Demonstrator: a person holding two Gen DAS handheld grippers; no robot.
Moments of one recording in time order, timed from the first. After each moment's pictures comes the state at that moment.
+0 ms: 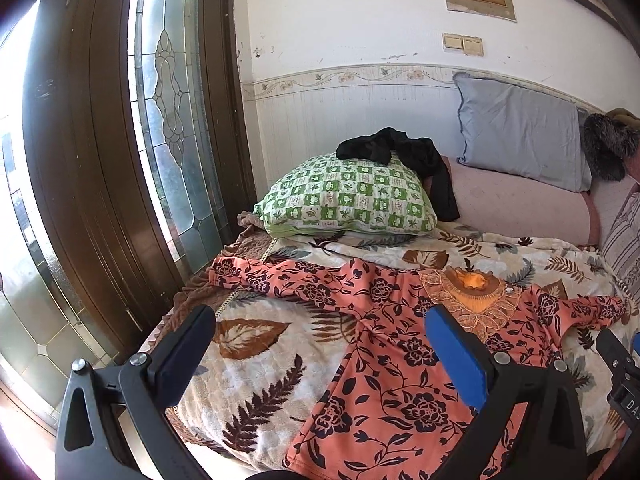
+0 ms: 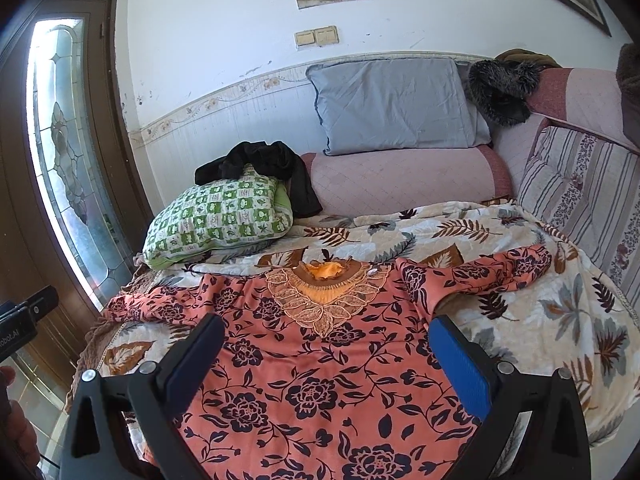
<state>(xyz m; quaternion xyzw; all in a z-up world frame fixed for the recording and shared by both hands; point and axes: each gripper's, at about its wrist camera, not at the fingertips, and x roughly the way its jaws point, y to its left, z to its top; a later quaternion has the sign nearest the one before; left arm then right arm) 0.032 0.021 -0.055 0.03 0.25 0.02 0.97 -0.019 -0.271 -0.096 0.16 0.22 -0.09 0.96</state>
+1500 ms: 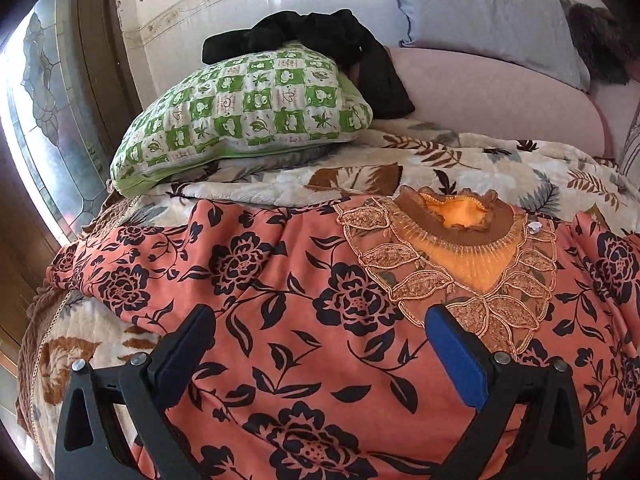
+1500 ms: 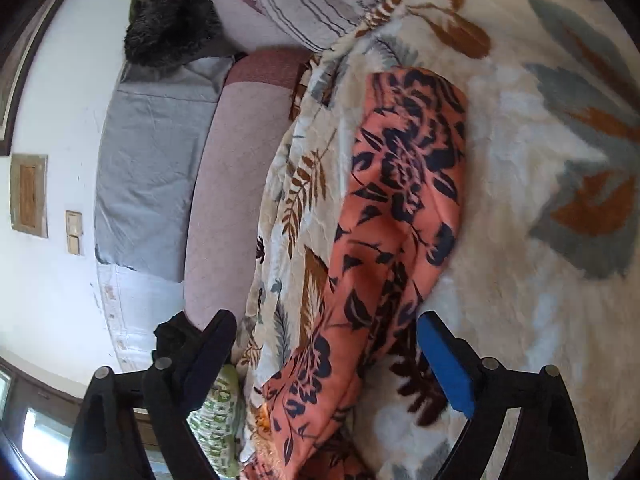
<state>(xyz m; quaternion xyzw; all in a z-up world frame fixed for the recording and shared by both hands) 0.255 -0.147 -0.260 0.10 0.35 -0.05 0.93 0.099 -0.658 -0.334 0.66 0.17 -0.15 0.72</state>
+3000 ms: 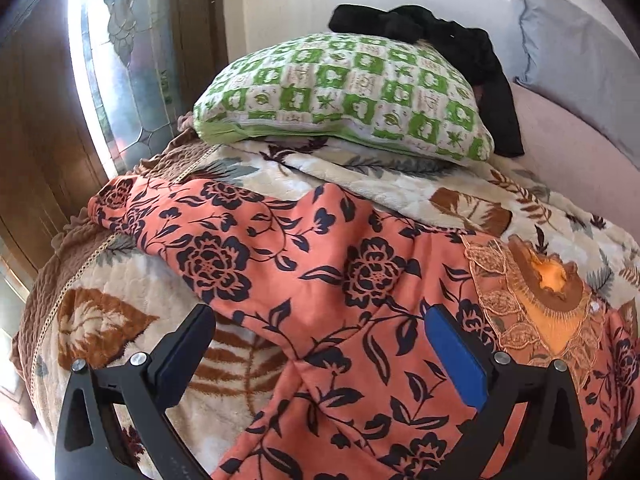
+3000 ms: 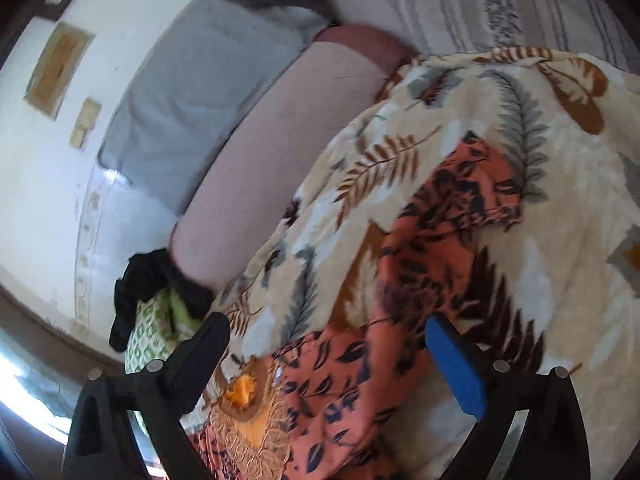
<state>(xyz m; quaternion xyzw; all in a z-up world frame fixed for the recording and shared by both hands) 0.287 -0.056 -0.250 0.00 0.38 0.05 0.92 0.145 -0.601 -0.283 0.54 0.23 -0.16 0.79</state>
